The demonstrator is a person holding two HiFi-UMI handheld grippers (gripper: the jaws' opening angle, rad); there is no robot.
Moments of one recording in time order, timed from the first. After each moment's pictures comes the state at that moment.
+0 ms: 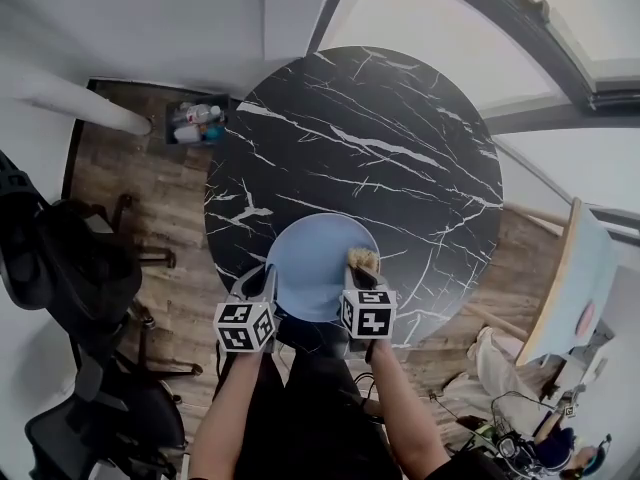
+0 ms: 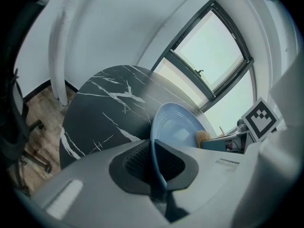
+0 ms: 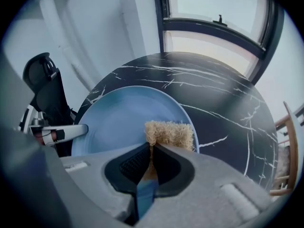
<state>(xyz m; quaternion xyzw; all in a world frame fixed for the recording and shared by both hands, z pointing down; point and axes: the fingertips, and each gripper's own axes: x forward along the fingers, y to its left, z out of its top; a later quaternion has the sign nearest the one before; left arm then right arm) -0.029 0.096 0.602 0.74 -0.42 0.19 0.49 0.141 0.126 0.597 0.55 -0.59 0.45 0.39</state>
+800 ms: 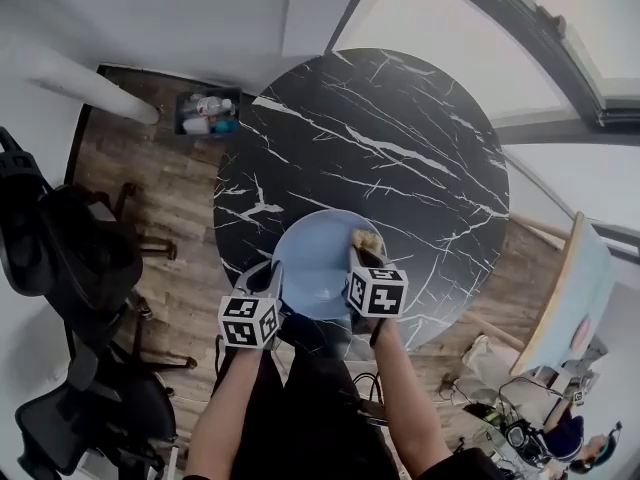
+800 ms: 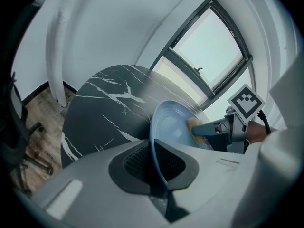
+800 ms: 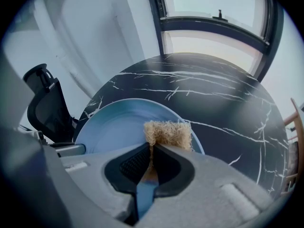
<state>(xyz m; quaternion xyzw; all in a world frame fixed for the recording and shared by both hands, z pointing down) -0.030 0.095 0.603 0.75 -0.41 0.20 0.48 0.136 0.078 0.603 0.54 -0.60 0.46 0.36</state>
